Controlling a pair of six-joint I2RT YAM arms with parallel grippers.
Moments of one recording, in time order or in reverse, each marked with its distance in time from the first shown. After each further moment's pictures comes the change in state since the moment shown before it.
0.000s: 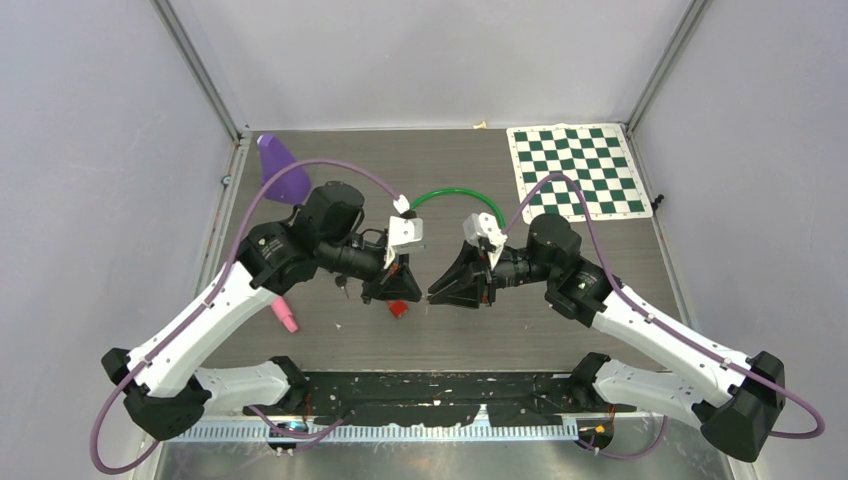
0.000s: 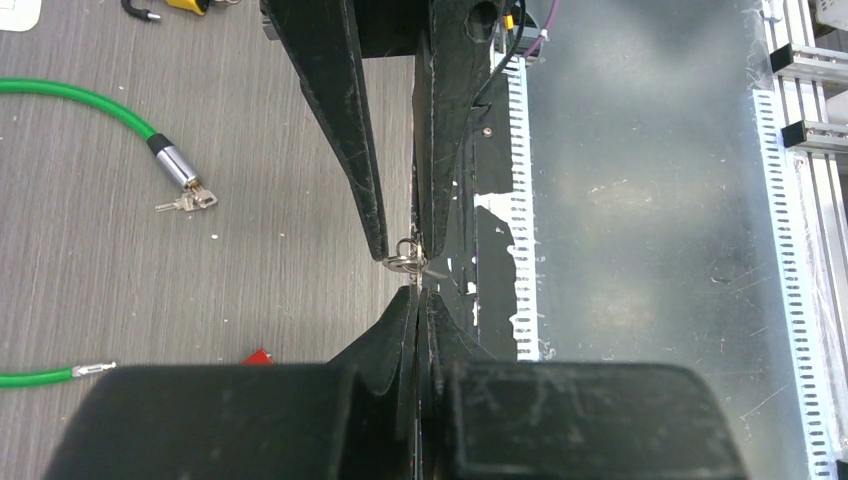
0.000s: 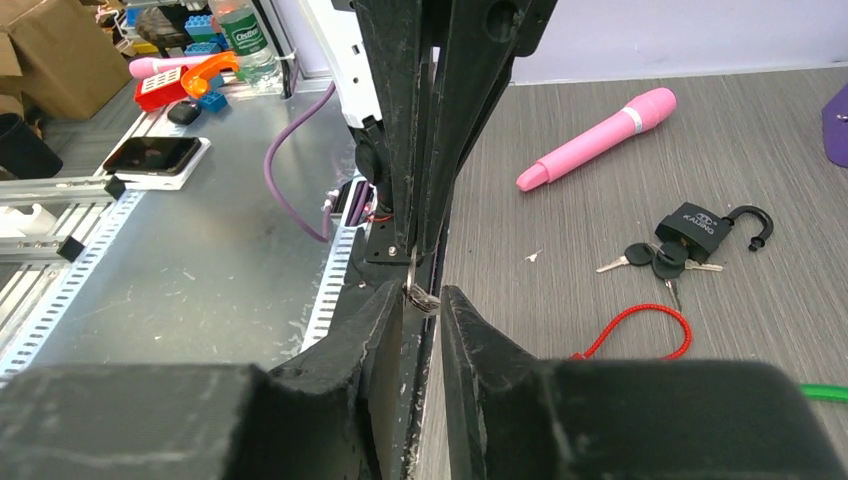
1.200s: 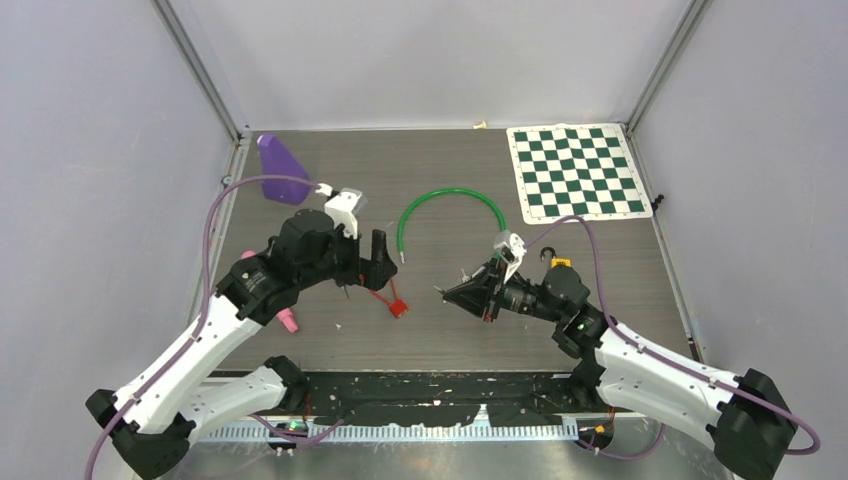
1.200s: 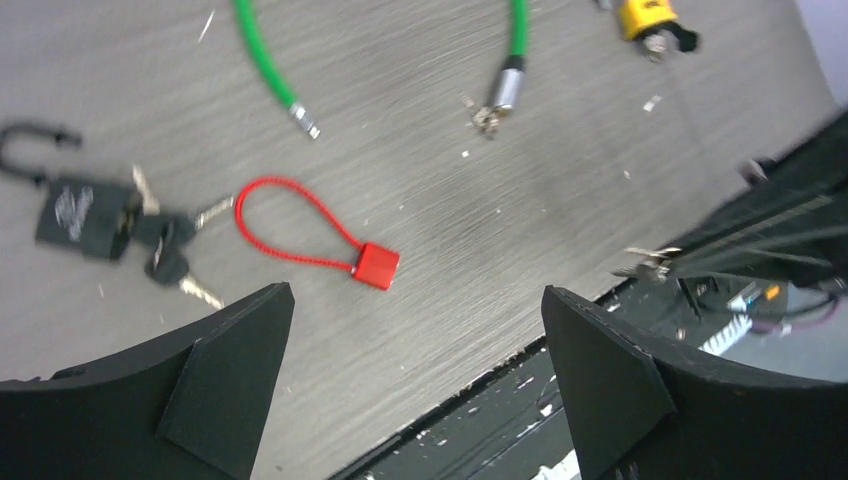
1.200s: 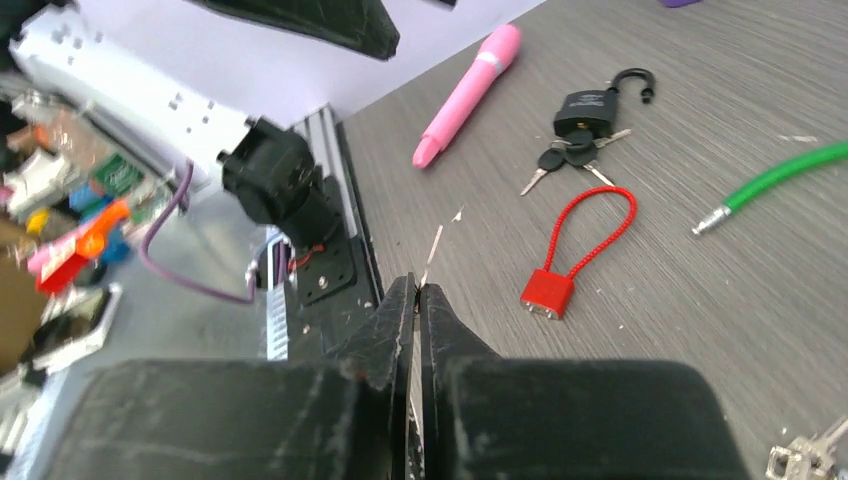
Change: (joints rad) left arm 0.097 -0.219 -0.283 0.188 -0.687 -0.563; right arm 0.000 -0.156 -0.435 0.359 0.391 0.320
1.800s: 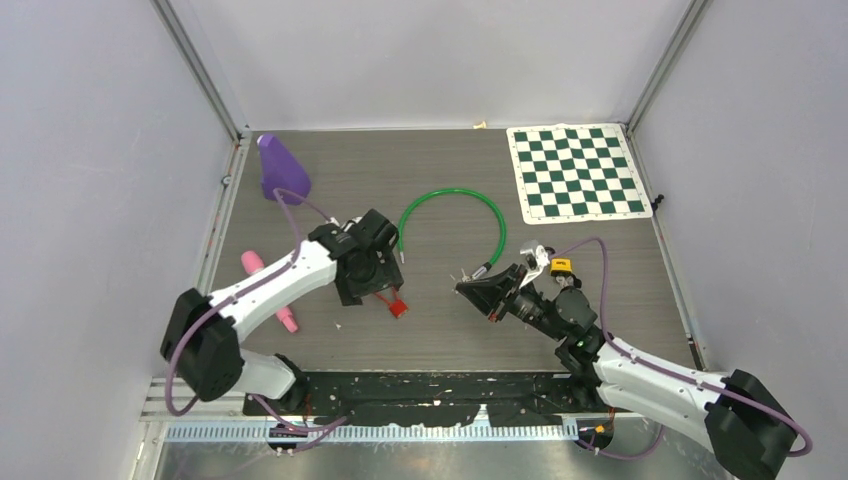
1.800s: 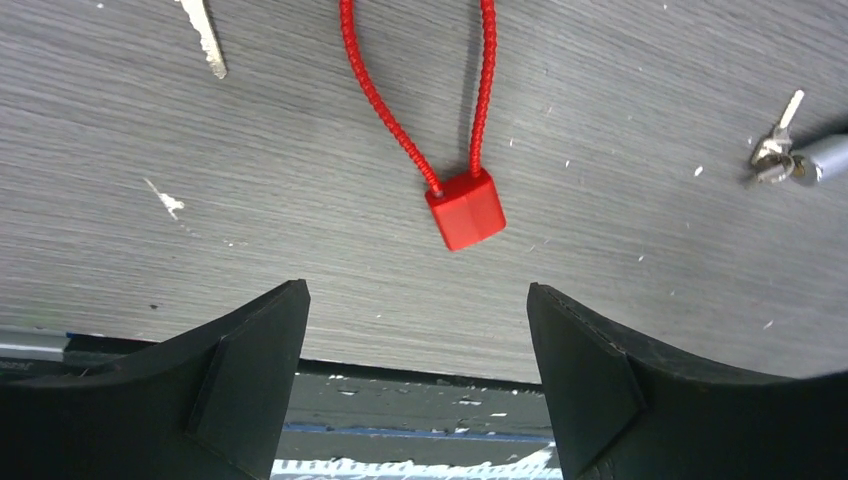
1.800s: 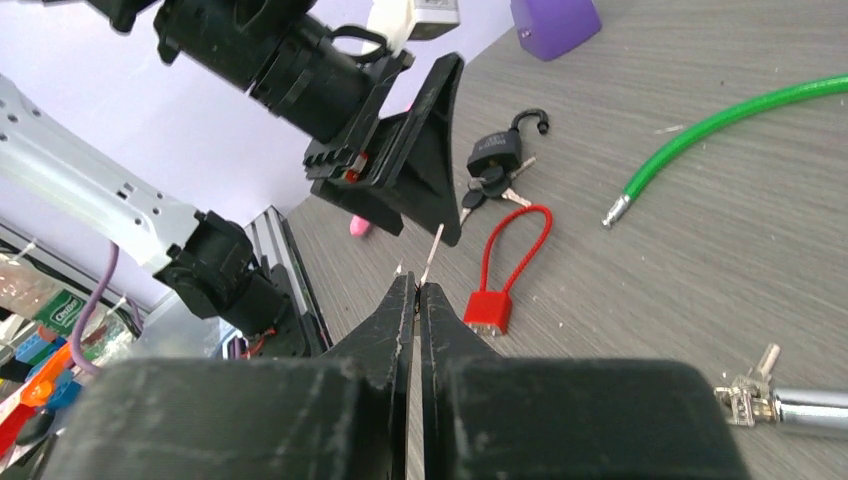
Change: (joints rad) left arm 0.018 0.431 -0.074 -0.191 -0.201 -0.729; right arm 0.000 -0.055 -0.256 0.335 0.309 0.160
